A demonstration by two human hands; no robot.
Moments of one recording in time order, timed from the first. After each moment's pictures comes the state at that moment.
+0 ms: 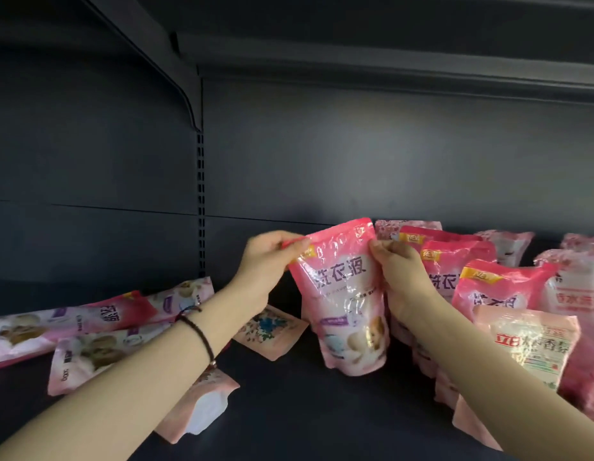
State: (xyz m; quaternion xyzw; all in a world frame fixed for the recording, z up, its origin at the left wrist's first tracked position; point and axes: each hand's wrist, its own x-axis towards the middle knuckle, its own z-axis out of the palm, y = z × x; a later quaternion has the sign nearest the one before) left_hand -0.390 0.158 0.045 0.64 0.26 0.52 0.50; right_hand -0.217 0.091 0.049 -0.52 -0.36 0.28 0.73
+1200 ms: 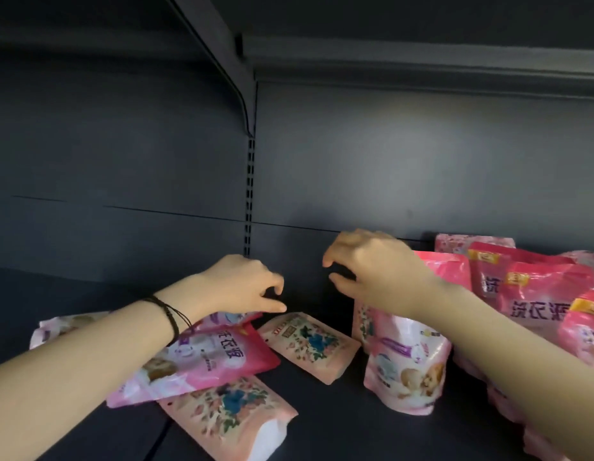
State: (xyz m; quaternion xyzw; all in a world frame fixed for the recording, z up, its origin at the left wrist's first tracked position) left_hand -0.502 0.244 0.041 0.93 0.31 0.06 -0.20; right_hand -0.298 0.122 0.086 -0.53 -0.79 -0.29 0.12
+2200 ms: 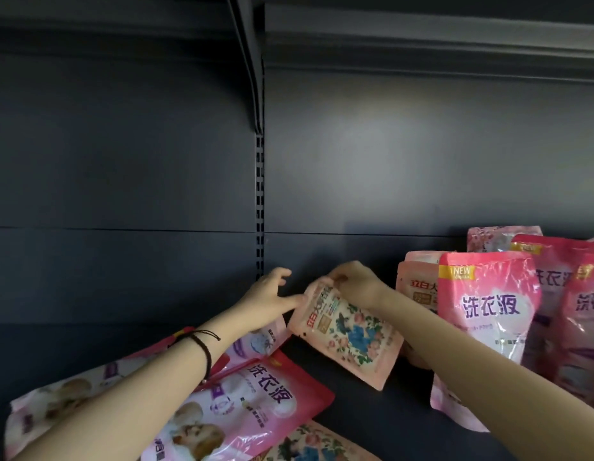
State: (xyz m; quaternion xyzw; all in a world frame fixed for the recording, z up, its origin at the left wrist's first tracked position) left_hand -0.495 0.337 -0.007 0.83 0.38 0.28 0.30; right_hand -0.324 0.267 0.023 -0.76 -0.57 0.09 0.30
